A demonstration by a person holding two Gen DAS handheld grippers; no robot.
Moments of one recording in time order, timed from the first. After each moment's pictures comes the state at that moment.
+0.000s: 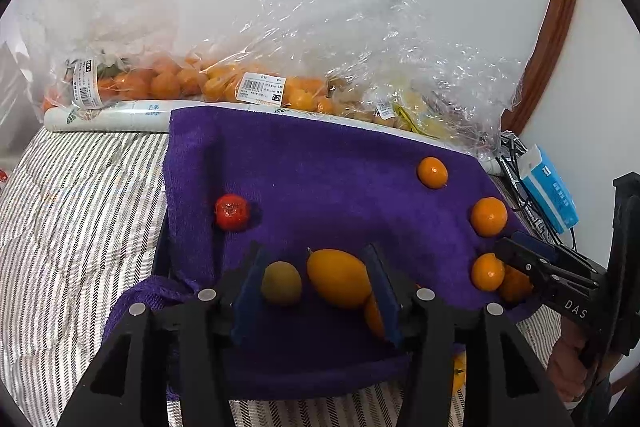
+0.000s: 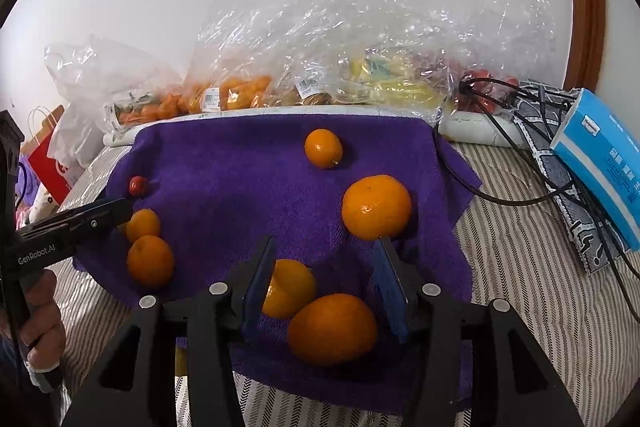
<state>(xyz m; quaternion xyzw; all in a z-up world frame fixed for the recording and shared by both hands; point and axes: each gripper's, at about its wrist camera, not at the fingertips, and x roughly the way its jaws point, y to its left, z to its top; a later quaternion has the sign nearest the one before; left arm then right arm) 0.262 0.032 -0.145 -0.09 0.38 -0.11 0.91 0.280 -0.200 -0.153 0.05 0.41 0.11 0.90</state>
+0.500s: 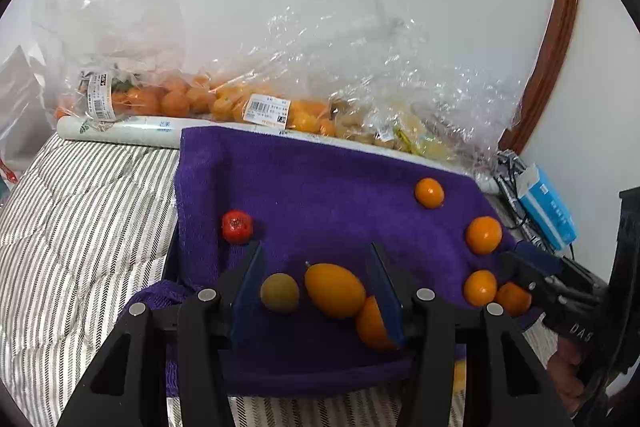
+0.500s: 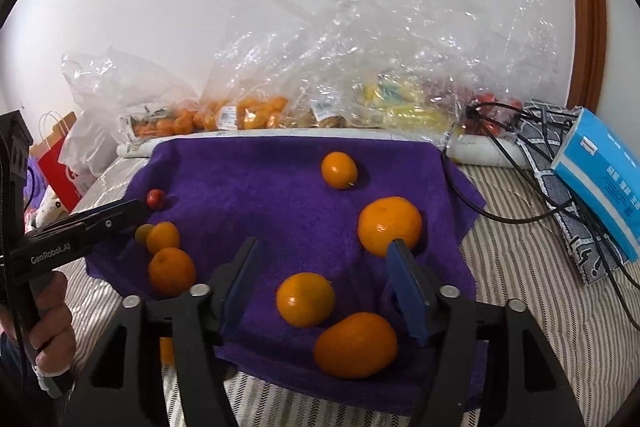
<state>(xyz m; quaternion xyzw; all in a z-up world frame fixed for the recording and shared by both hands) 0.251 0.035 -0.133 -0.10 0.35 -0.09 0.93 0.269 -0.193 -0.139 0.05 0.38 0.13 0.92</state>
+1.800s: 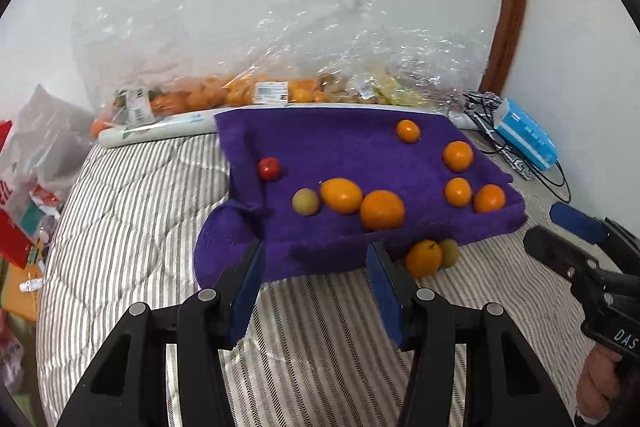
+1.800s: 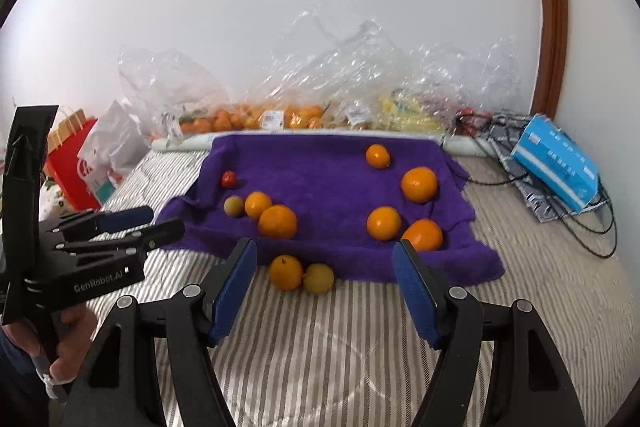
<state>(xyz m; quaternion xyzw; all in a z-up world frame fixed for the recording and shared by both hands) 0.165 0.047 -0.106 0.00 0.39 -0.10 0.92 0.151 -0.129 -0.073 0.04 0.37 0.08 0.92</state>
